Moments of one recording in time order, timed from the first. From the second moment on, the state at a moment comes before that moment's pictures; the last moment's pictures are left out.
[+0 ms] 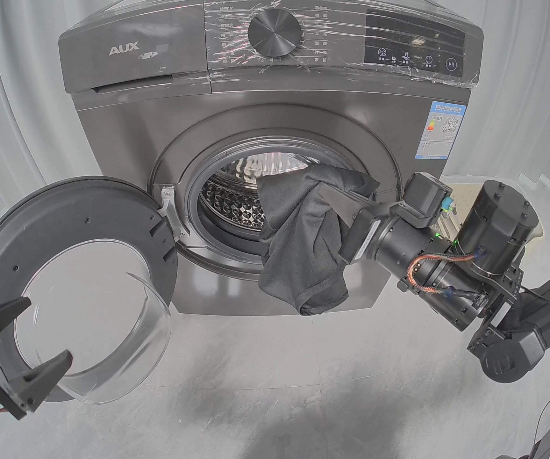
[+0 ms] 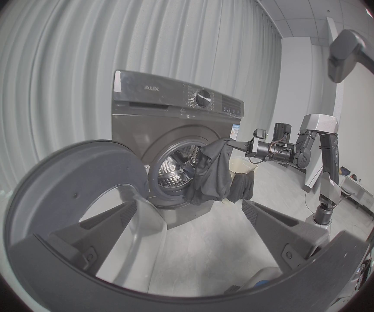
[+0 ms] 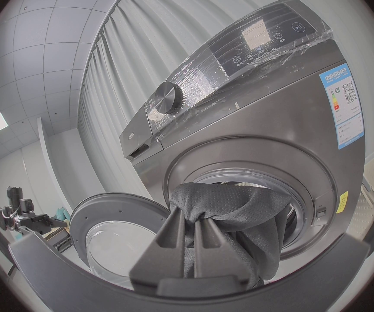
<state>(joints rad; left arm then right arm) -0.08 0.65 -0.30 -0.29 -0.44 0.03 0.75 1.82 -0.75 -1.29 -0.06 0.26</state>
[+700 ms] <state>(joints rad) -0.46 1.42 -0.50 -0.63 -0.29 -0.01 0.74 1.92 -0.88 -1.31 -0.07 0.26</state>
